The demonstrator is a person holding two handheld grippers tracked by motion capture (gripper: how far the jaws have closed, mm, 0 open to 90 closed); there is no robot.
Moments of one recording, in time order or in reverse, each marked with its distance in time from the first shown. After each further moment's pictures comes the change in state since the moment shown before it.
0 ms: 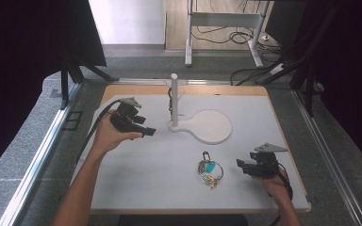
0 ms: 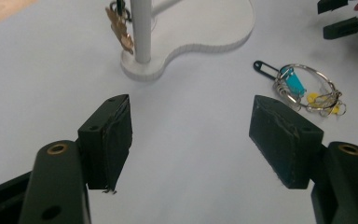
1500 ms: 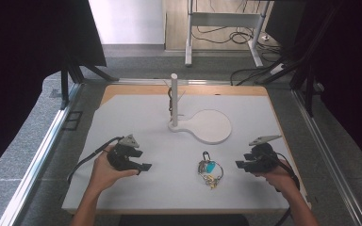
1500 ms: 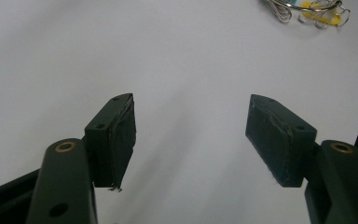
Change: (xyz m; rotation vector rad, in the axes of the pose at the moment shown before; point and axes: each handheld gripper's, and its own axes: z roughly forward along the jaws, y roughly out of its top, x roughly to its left) left arm -0.044 -0.089 0.022 0.059 -0.007 0.026; right arm 0.014 0.041 -0.019 0.215 0.125 -0.119
